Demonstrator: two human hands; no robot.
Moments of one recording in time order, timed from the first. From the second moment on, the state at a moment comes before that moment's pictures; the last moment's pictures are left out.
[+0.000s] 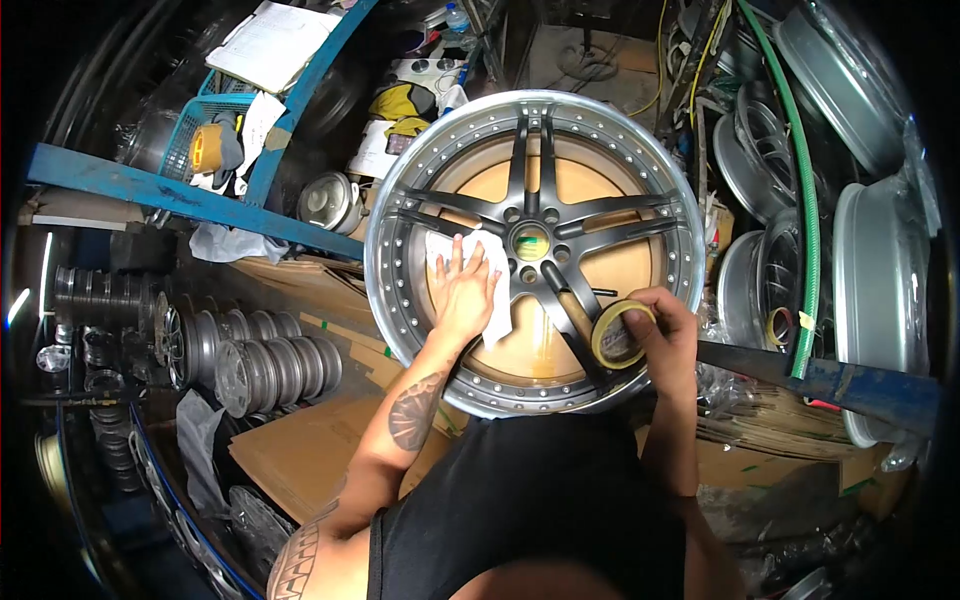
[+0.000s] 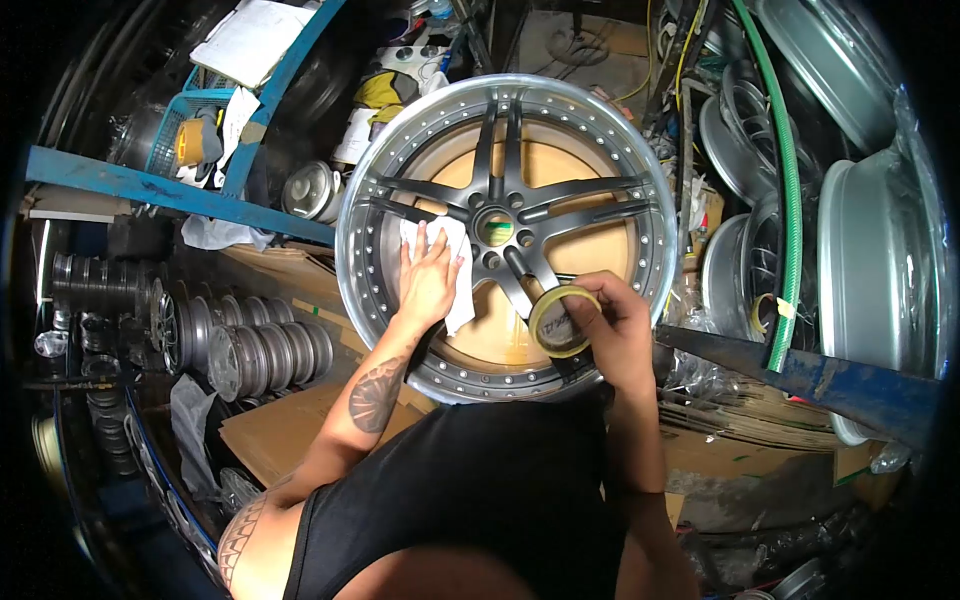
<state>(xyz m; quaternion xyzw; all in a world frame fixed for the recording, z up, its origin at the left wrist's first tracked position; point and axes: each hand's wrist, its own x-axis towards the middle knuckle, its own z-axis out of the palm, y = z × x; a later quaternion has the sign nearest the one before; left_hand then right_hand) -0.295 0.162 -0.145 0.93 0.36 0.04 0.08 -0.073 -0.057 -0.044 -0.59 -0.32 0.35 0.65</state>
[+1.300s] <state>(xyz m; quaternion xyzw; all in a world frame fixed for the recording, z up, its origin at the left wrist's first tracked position) -0.354 0.186 -0.122 0.30 0.48 0.51 0.65 -0.091 -0.044 -0.076 -0.59 -0.25 0.46 0.61</state>
